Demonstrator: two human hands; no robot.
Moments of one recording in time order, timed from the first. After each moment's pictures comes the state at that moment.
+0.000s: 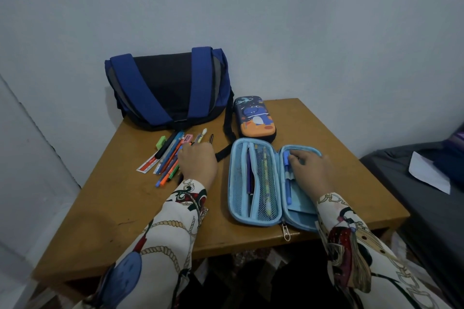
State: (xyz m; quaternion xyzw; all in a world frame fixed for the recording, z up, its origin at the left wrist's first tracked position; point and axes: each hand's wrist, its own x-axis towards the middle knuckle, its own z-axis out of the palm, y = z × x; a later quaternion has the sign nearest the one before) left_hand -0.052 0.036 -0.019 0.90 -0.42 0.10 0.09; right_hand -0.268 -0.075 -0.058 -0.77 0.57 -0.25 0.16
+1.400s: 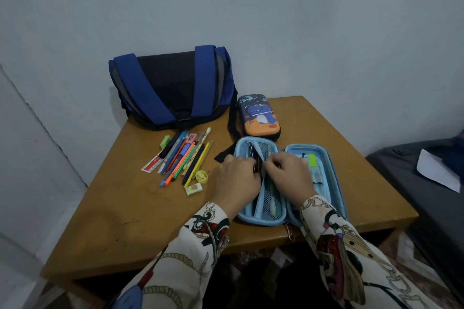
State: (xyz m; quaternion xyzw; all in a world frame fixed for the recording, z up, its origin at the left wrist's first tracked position) left_hand -0.112 0.055 -0.023 0.78 -0.58 -0.04 0.22; right_hand -0.227 -0.028 -0.038 -0.82 0.42 -0.32 0.21
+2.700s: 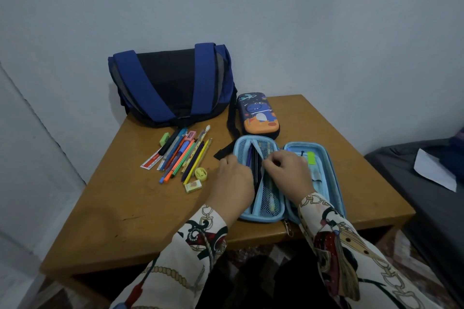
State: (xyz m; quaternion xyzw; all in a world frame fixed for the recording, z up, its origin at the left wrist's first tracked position) left_hand -0.124 0.078 -0.002 0.82 -0.57 -0.03 0.08; right_hand -0.228 -0.026 -0.040 -0.82 0.43 -0.32 0.19
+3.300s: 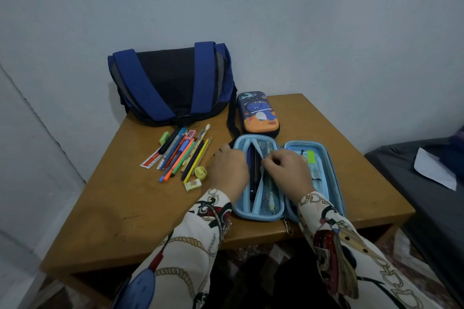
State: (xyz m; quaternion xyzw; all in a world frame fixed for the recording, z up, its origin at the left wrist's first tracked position) left_hand -0.103 0.038 -0.022 0.84 -0.51 0.00 0.19; right_hand -0.228 -0.024 -0.036 -0.82 0.43 -0.31 0.21
